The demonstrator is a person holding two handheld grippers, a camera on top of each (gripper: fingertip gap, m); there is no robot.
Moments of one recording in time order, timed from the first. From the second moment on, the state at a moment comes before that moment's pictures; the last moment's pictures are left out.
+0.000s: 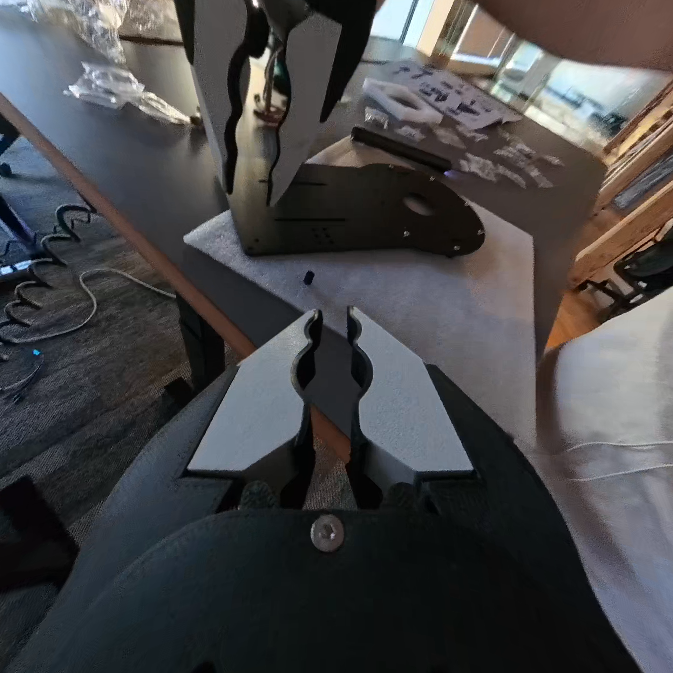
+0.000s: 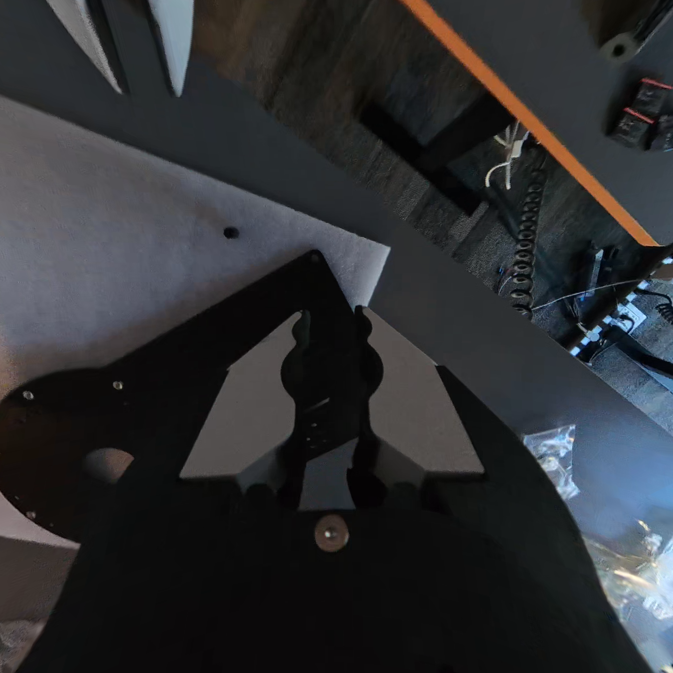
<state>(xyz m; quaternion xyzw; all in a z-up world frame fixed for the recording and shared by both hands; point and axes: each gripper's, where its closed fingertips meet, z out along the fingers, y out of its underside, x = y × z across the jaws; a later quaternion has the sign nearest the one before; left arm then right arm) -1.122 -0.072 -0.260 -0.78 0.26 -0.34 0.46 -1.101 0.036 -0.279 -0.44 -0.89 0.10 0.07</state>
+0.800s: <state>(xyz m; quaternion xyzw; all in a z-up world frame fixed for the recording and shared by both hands) -1.092 0.059 -0.268 -0.86 0.22 -0.42 0.20 -1.022 -0.010 -0.278 -0.73 -0.58 0.11 0.35</state>
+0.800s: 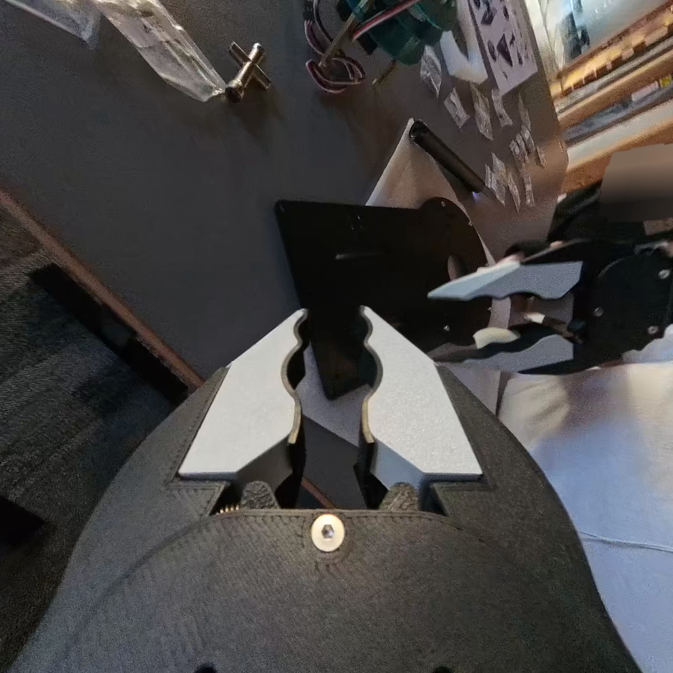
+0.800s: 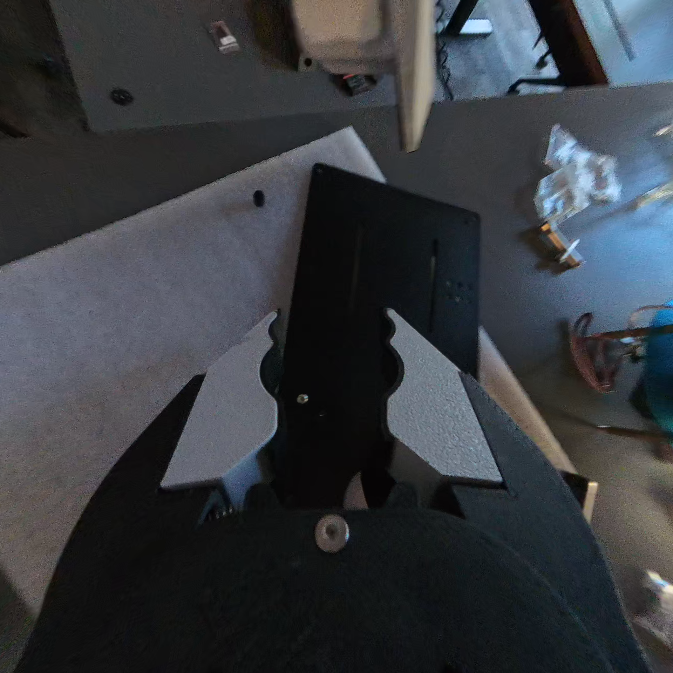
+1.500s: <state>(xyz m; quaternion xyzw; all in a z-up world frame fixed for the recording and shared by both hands) -1.066 0.091 -0.288 -0.82 0.23 -0.53 -0.01 -1.006 -0.012 -0.294 -0.78 -0.50 0.15 0.35</state>
